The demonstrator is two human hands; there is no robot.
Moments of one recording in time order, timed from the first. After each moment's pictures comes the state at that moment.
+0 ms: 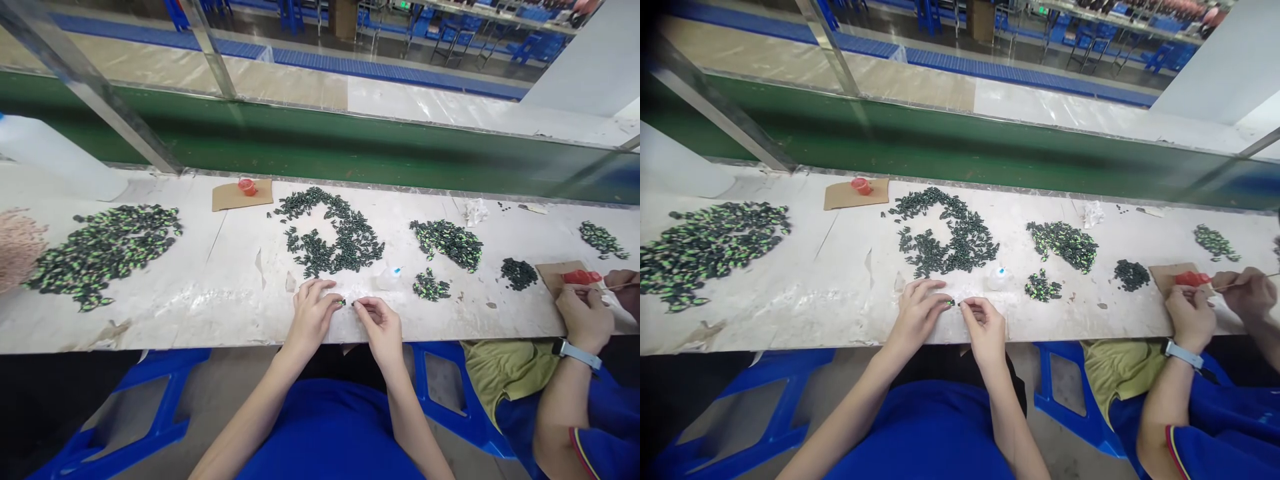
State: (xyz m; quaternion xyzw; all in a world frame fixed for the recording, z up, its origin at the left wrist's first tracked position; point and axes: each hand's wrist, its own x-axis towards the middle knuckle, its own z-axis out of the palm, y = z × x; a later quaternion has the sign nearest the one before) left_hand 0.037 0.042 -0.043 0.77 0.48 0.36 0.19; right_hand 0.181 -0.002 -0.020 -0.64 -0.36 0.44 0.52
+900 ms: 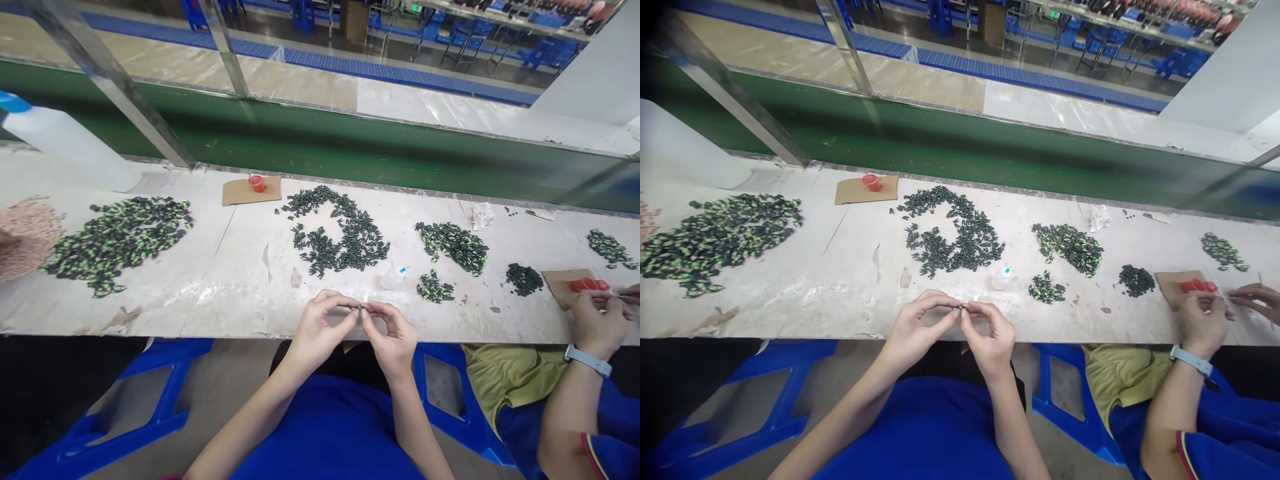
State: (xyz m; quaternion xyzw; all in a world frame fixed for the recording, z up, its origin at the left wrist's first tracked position) left_hand 0.045 0.023 0.013 0.62 0.47 0.42 0.48; right_hand 0.179 -0.015 -0.007 -0.57 -0.49 0.28 0.59
